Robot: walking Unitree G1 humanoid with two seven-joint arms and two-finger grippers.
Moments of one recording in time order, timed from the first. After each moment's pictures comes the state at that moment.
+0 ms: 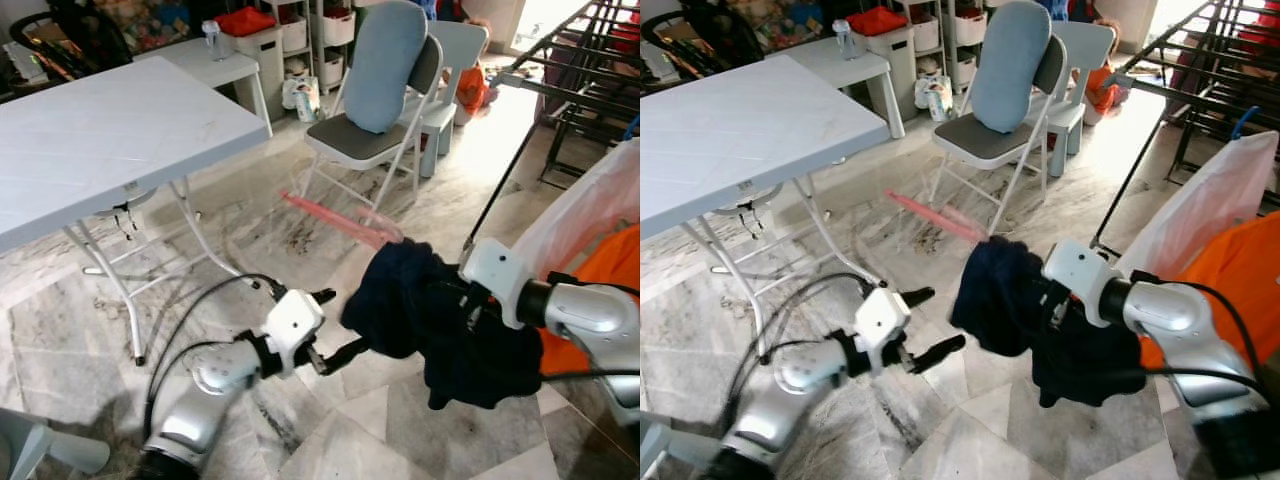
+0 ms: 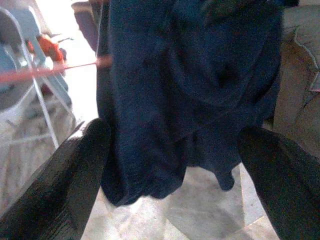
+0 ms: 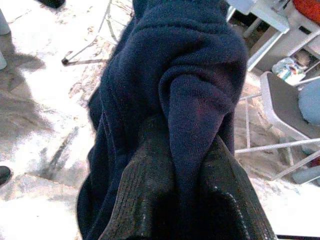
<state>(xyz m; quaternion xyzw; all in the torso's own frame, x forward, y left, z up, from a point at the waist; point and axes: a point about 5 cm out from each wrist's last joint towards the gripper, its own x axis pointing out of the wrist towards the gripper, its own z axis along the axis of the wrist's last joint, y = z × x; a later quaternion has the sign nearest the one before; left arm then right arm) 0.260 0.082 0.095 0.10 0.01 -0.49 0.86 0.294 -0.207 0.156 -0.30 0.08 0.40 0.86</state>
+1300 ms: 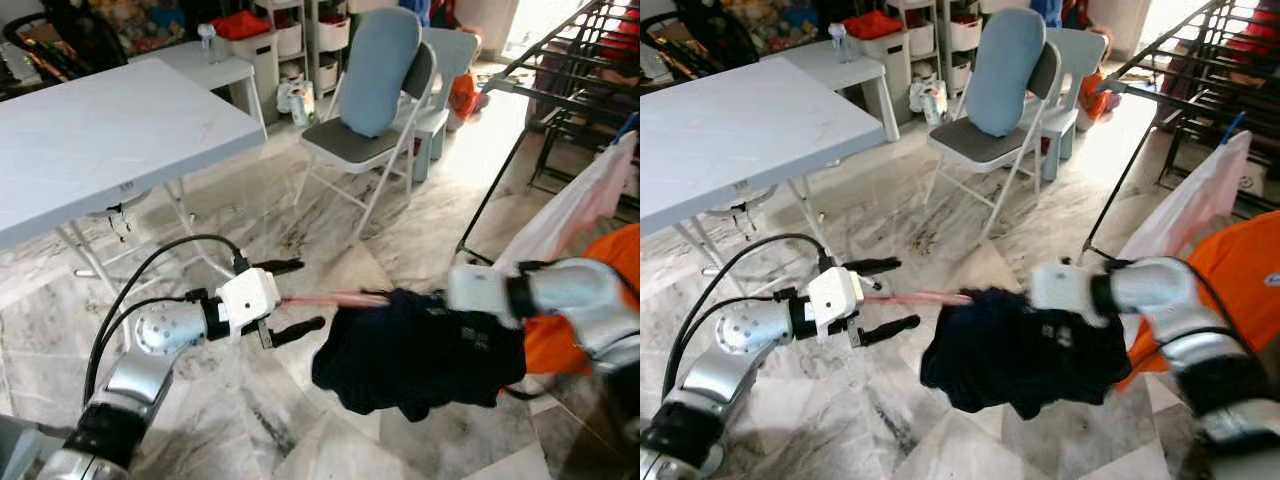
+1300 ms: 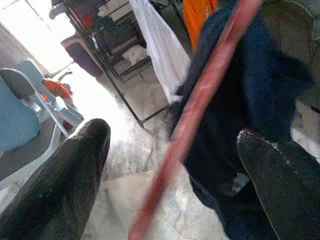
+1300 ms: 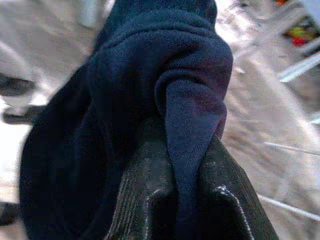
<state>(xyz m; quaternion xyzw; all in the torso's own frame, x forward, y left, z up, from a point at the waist) 0.290 0.135 0.124 0.24 -0.05 -0.52 0.82 0.312 -0.196 0.149 -0.40 0.07 0.58 0.71</state>
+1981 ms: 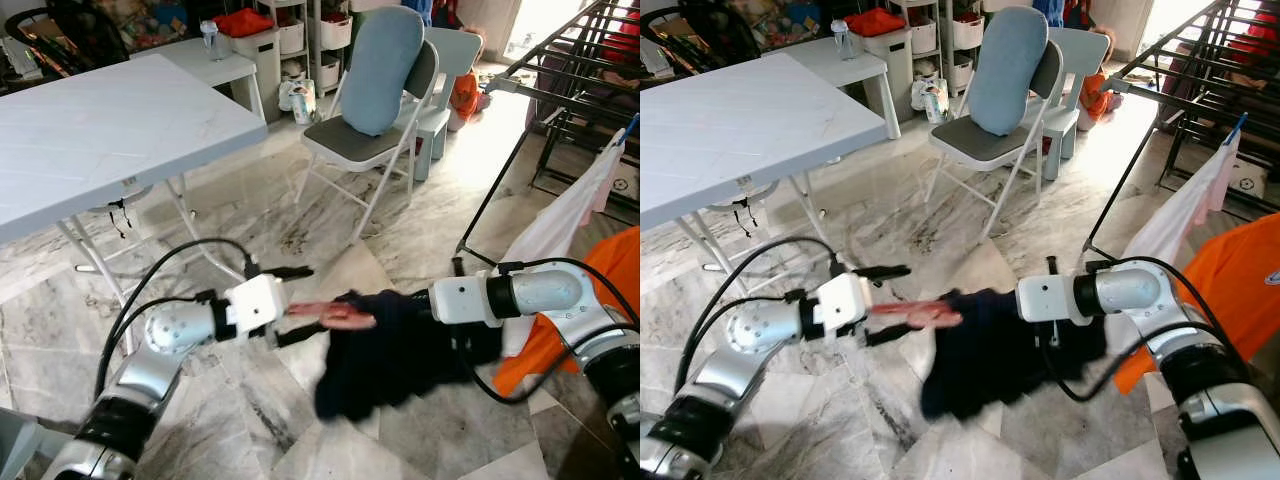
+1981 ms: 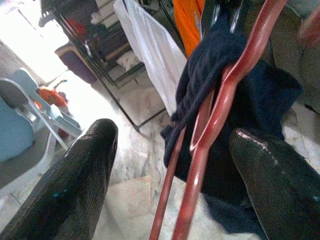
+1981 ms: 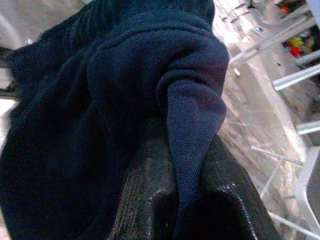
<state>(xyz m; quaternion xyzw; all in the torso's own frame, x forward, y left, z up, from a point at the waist) 0.292 0.125 0.120 0.25 -0.06 -0.54 0.80 0.316 -0.193 0.138 -0.45 0.05 0.58 0.68</state>
